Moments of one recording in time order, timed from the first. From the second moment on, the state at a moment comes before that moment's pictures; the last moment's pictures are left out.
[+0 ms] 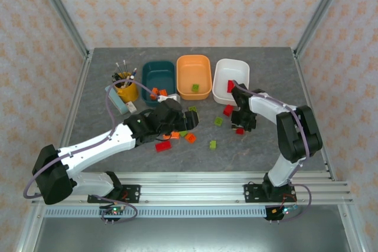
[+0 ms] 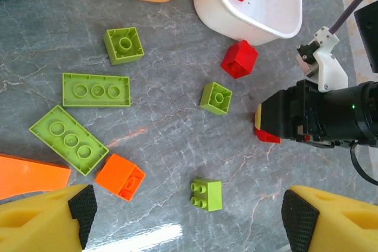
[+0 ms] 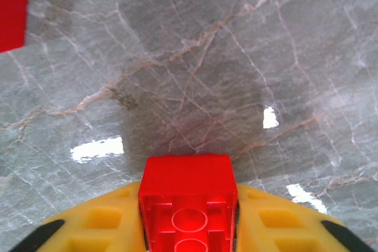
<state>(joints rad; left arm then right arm) -0.84 1.26 0.97 -0.47 -0.13 -0.93 0.32 1.71 1.04 -0.88 -0.01 0.53</state>
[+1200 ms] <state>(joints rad) -0.60 1.58 1.46 -0.61 -0.03 -0.86 0.29 2.28 1.94 -1.04 -0.11 0.52</state>
